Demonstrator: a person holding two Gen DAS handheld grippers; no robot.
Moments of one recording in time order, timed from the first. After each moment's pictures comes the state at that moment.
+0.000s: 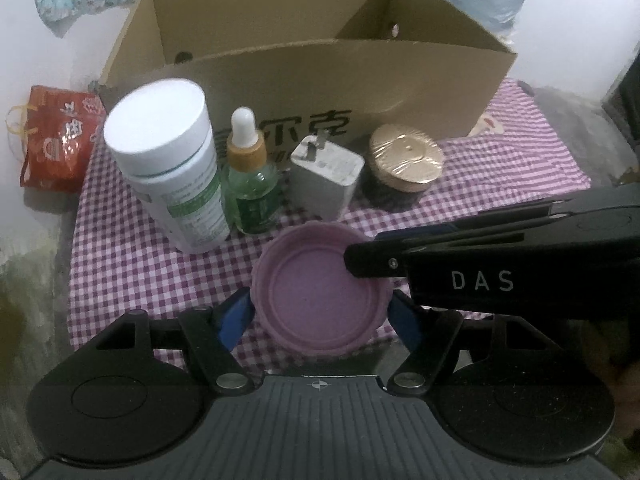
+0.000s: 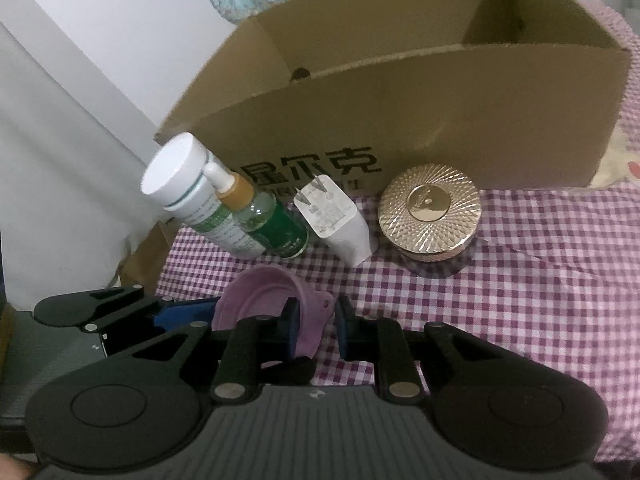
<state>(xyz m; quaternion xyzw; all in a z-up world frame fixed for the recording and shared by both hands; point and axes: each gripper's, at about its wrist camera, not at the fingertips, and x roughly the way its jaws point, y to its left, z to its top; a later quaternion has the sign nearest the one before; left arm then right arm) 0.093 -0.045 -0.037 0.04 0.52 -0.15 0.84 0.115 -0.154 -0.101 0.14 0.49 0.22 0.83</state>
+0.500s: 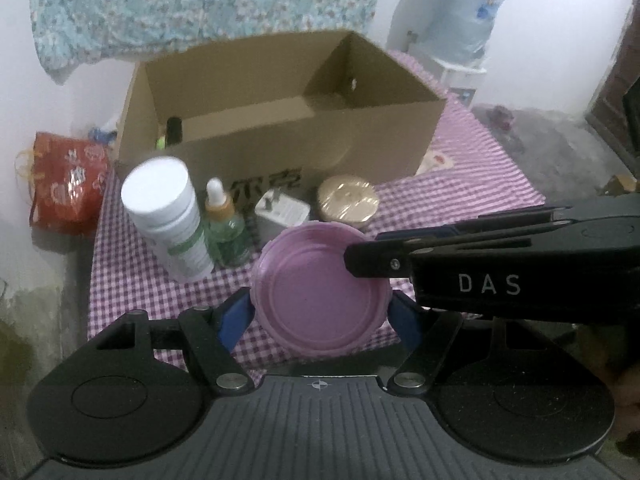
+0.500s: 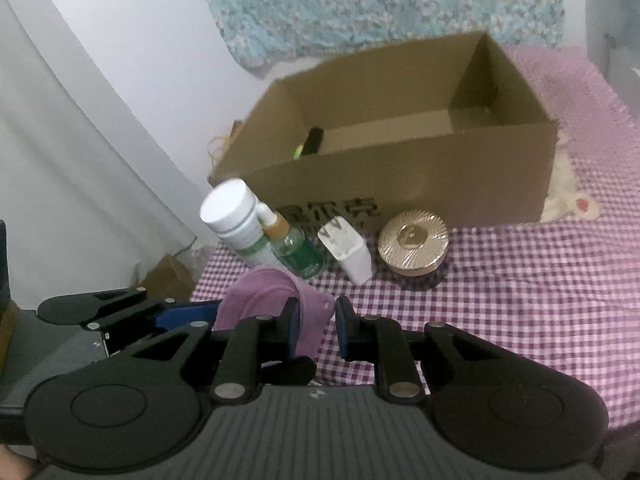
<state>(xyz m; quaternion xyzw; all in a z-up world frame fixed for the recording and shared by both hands) 0.055 -0.065 0.016 0.05 0.46 -0.17 0.87 0.064 -0.182 -0.045 0.14 0.42 0.21 0.87</state>
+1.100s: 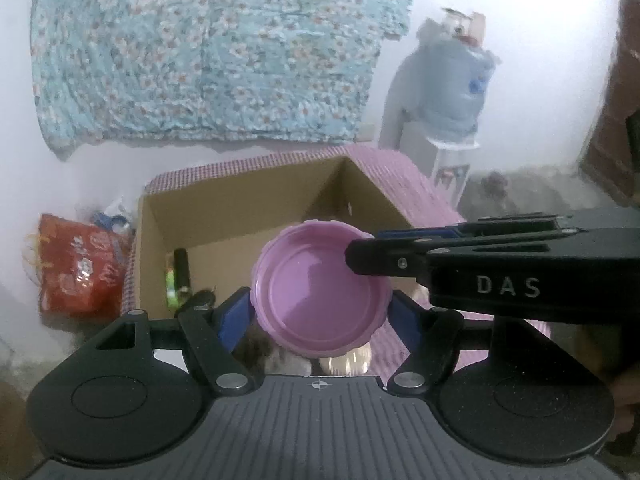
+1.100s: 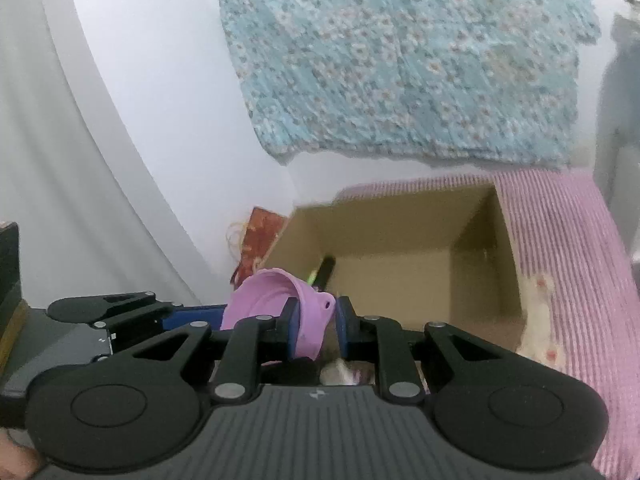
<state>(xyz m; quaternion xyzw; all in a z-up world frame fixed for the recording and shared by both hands) 0.120 -0.078 0.091 0.02 0.37 -0.18 0.91 0.111 -0.213 0.041 0.12 0.31 0.23 0.91</state>
